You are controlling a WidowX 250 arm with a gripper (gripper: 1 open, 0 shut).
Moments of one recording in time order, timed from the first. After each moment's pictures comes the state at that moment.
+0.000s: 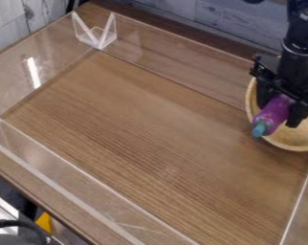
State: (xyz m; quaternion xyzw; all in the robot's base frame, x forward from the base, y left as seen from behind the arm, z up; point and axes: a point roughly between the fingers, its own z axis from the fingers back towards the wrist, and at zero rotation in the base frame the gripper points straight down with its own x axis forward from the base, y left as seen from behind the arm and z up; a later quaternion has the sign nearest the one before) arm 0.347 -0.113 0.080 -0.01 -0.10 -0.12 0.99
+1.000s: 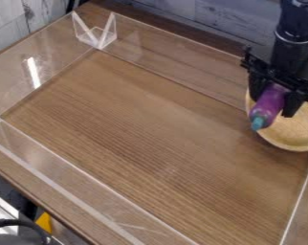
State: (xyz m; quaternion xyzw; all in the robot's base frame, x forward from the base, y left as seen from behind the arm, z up) arm 0.343 -0.102 0.089 0.00 -0.10 -0.07 0.99
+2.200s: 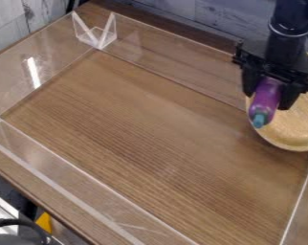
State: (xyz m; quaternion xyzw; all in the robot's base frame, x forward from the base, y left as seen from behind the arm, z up) arm 0.340 -0.093 0.097 0.00 -0.11 0.00 0.99
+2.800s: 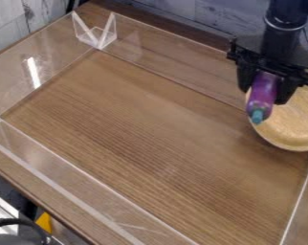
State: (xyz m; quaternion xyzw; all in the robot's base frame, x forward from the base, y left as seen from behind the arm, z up) arm 0.336 -0.088 0.103 0.00 -0.11 0.03 0.99
